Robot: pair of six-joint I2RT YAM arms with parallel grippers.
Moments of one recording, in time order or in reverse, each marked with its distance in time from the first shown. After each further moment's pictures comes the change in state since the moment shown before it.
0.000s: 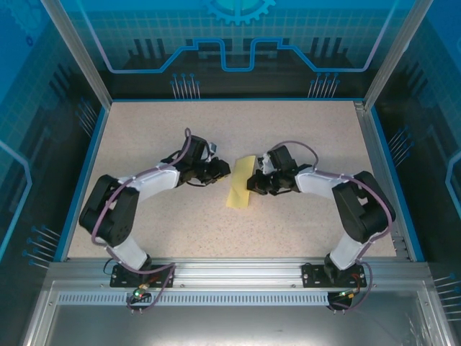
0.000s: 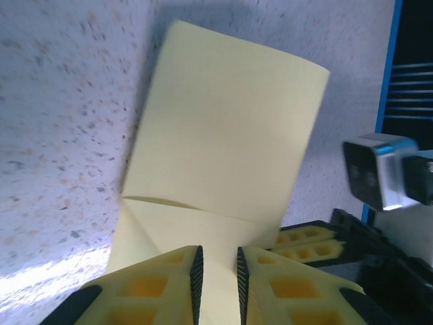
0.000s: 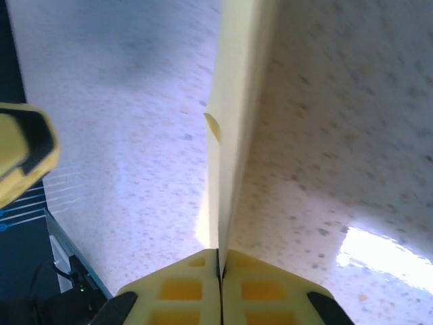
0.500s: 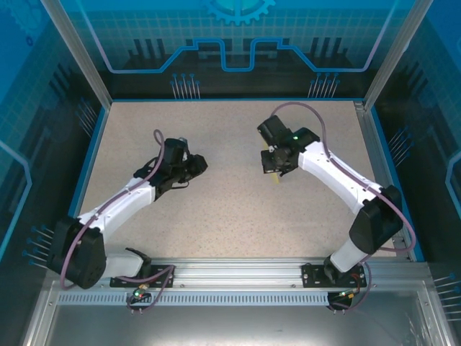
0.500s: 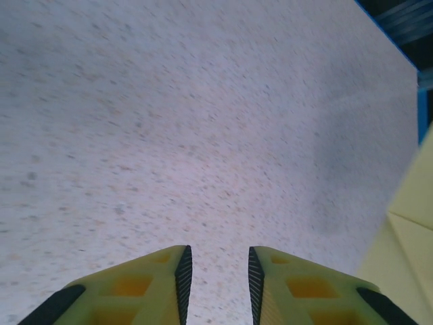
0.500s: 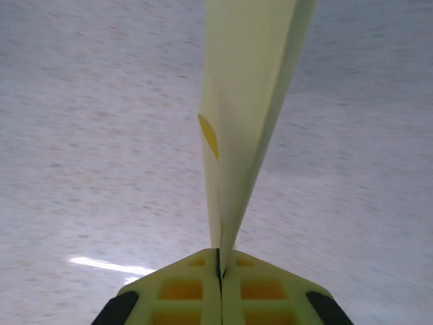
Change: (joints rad) left arm 0.039 -0.347 -0.117 -0.154 -0.391 0.016; right arm 0.136 -0.050 0.584 -0.915 0.806 -0.254
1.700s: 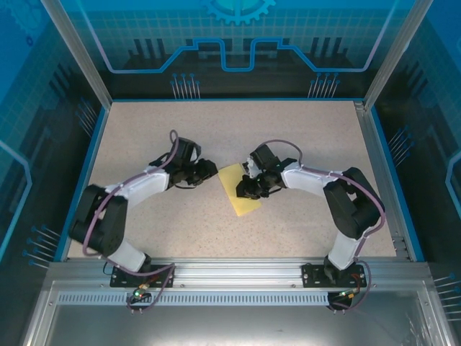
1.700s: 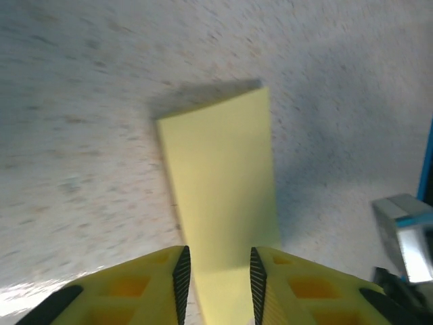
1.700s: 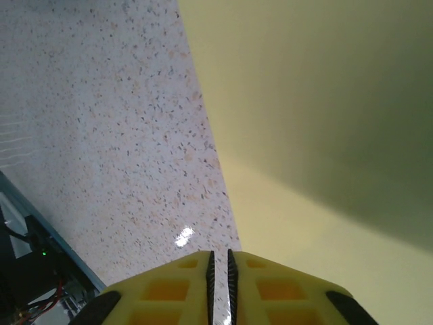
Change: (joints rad) left arm 0.015 0.319 0.087 0.081 0.319 0.006; right arm -0.010 0.152 -0.459 0.739 -0.775 0.200
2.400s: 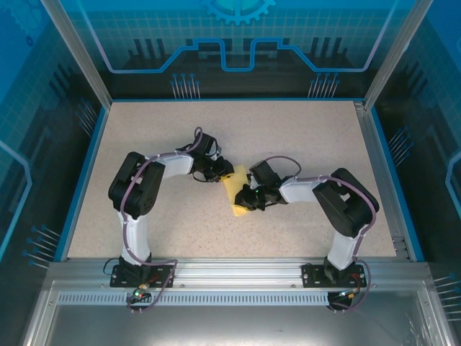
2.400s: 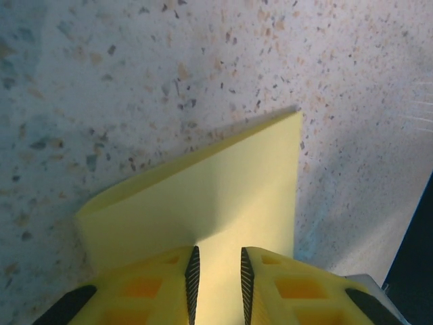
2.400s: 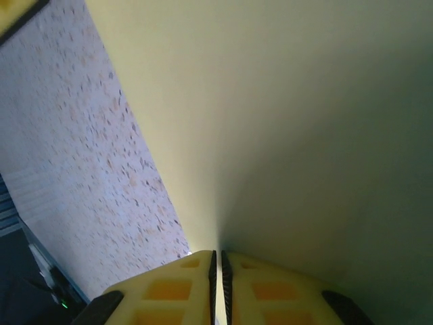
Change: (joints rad) left arm -0.024 0.406 0.268 -0.006 0.143 0.003; right arm 0.055 0.024 -0.220 0.367 0.074 0.350
